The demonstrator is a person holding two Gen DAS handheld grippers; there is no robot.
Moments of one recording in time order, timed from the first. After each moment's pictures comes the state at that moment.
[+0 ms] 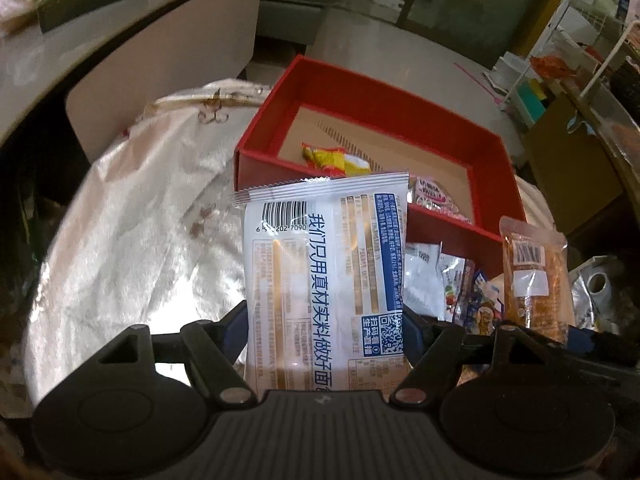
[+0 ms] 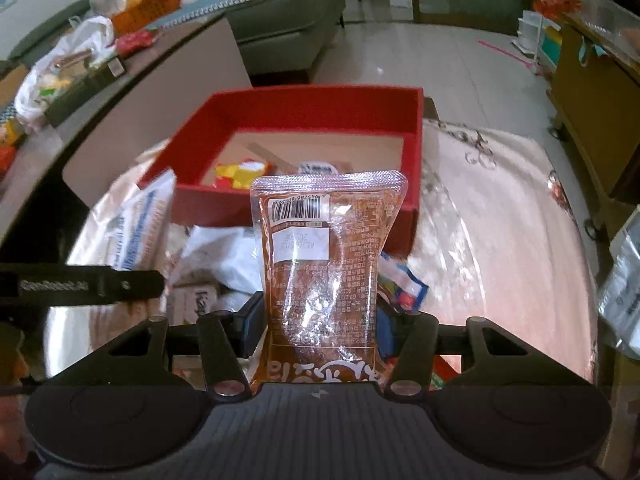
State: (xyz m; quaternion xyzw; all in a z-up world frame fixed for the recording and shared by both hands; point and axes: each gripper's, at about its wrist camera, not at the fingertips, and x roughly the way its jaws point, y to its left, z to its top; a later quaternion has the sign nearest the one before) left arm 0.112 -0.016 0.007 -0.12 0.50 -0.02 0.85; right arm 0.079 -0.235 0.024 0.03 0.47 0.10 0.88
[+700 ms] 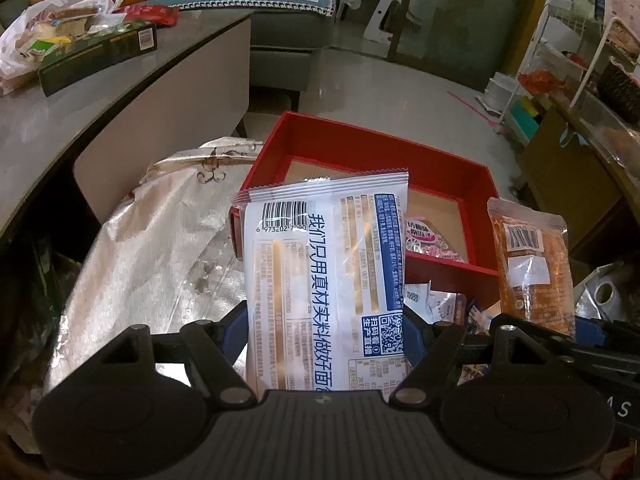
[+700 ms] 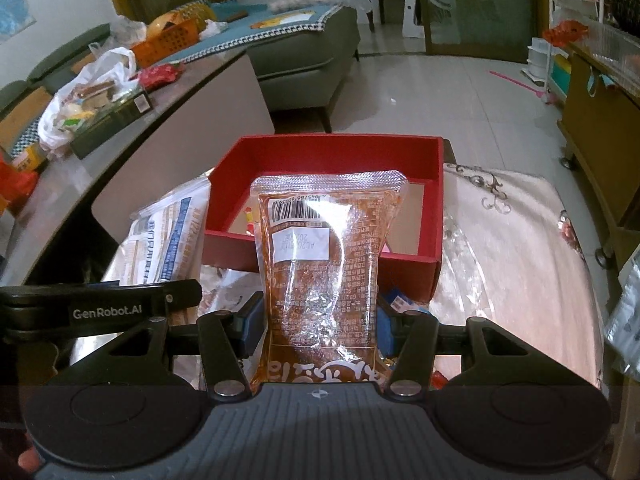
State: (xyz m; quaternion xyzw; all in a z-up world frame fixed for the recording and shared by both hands) left arm 0.110 -0.027 0.026 -0.08 0.45 -0.02 0.89; right arm 0.077 -0.227 0.048 0.04 0.43 0.12 0.90
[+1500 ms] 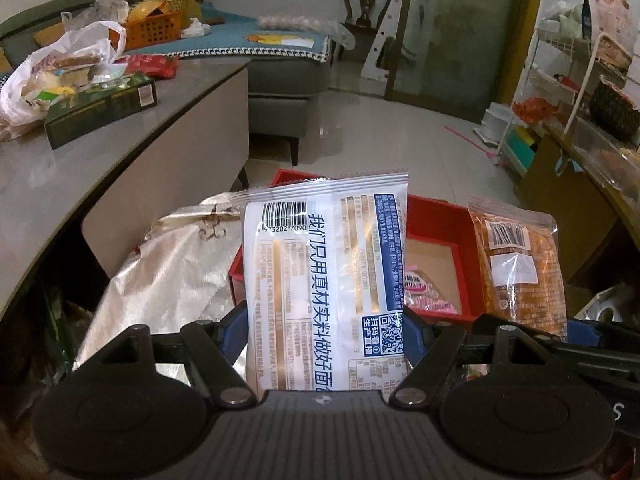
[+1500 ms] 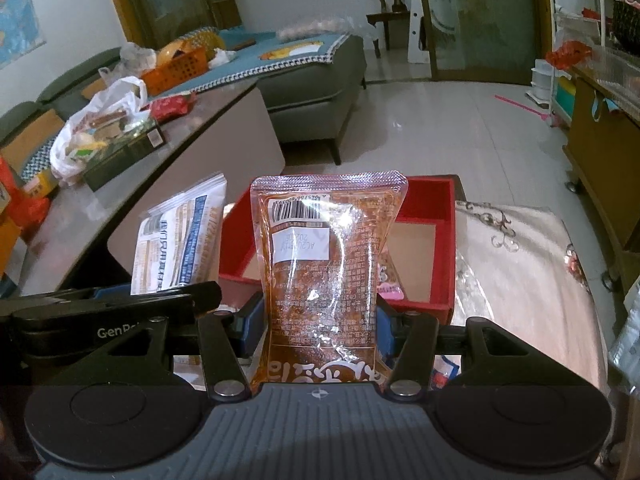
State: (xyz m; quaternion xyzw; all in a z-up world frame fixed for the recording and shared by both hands) left arm 0.114 -0.038 0.054 -0.06 0.39 -0.01 0.92; right arm 0.084 -0.222 0.069 0.06 0.39 0.12 0.91
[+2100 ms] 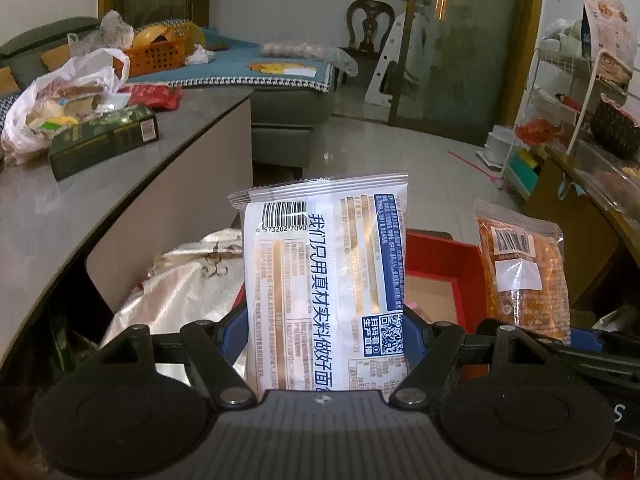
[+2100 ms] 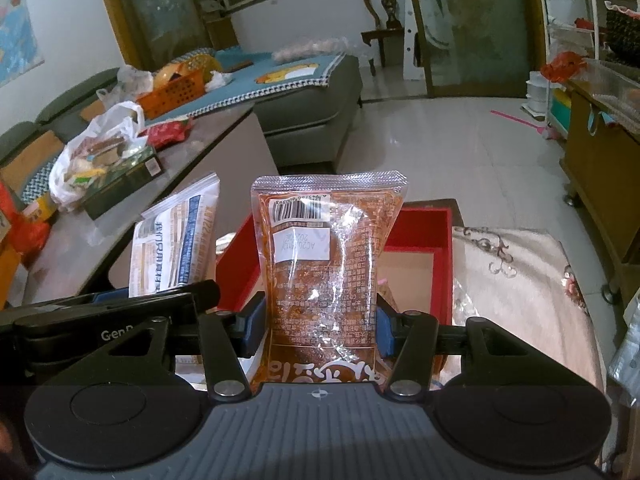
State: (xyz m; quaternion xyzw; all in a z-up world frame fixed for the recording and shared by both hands) left arm 0.125 -0.044 0.070 -0.06 0.35 0.01 0.94; right arm 0.094 -0.226 0.081 0.07 0.36 0.11 0.92
